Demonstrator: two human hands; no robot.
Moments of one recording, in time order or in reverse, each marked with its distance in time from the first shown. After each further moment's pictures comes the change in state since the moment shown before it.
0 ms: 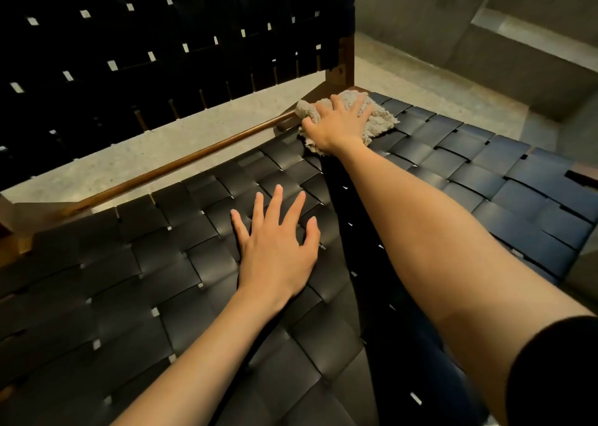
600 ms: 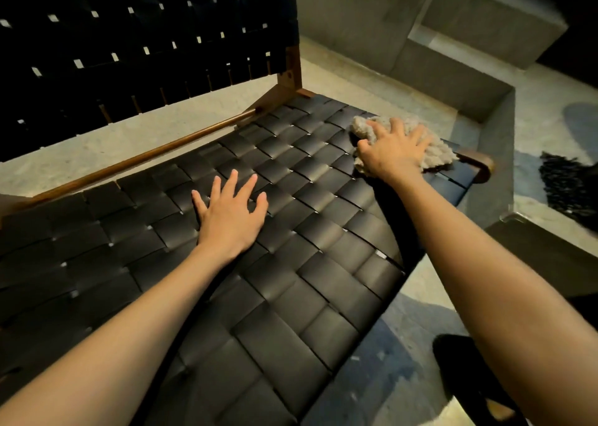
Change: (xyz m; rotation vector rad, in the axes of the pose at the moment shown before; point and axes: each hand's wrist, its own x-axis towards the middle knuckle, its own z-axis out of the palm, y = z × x) left_hand 0.002 0.002 -0.007 0.030 -0.032 0.018; right_hand -0.139 0.136 -0.069 -0.077 0.018 0.360
